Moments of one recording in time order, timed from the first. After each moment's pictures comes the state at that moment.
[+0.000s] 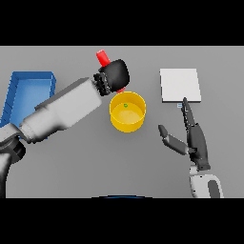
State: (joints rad) left arm -1.20 0.29 -1.01 -0.81 -1.20 -0.32 -0.16; right arm 0.10 -0.02 0.13 -1.70 0.22 -0.05 -0.11
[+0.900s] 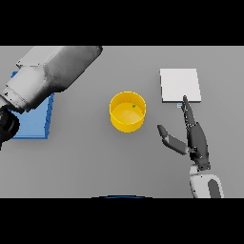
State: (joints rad) left arm -1.59 0.36 -0.99 -0.60 -1.32 -0.23 -0.25; right arm 0.10 -0.02 0.13 -1.72 0.23 -0.05 -0.12
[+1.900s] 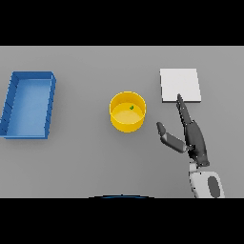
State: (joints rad) left arm -1.18 0.63 -0.04 -0.35 -0.39 -0.01 0.24; right arm 0.06 -0.05 0.15 -1.69 0.23 -0.01 -0.12
